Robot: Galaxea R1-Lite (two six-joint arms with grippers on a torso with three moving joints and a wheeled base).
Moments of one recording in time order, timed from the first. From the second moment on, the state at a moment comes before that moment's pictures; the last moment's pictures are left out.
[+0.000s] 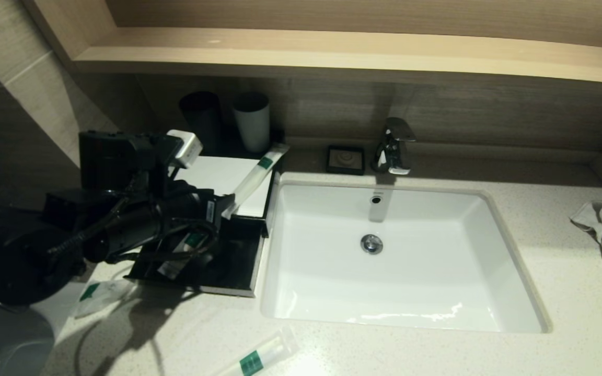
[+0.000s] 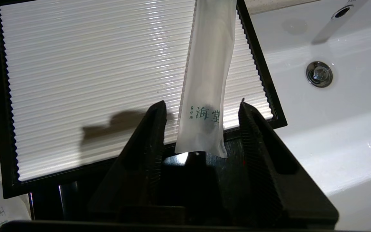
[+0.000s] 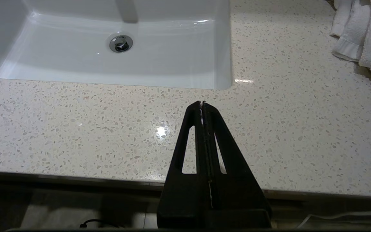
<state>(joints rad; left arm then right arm) -0.40 1.64 -0.89 -0.49 0.00 0.06 0.00 0.00 0.00 0.00 0.00 -0.01</state>
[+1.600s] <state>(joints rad) -0.40 1.69 -0.86 -0.53 0.00 0.08 0.00 0.00 0.00 0.00 0.00 -0.01</state>
